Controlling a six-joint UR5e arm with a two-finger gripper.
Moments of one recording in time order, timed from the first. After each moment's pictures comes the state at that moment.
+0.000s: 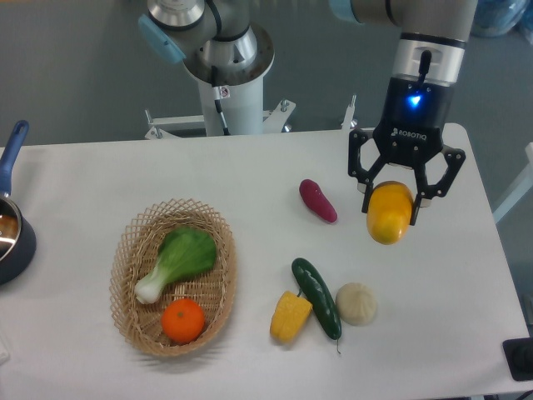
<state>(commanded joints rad) 2.78 -1.75 -1.54 -0.93 0.92 1.02</state>
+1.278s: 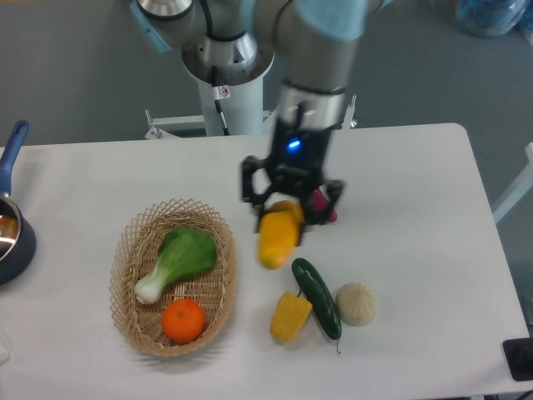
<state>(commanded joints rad) 2.38 -1.71 -1.80 -0.91 1.21 0.79</state>
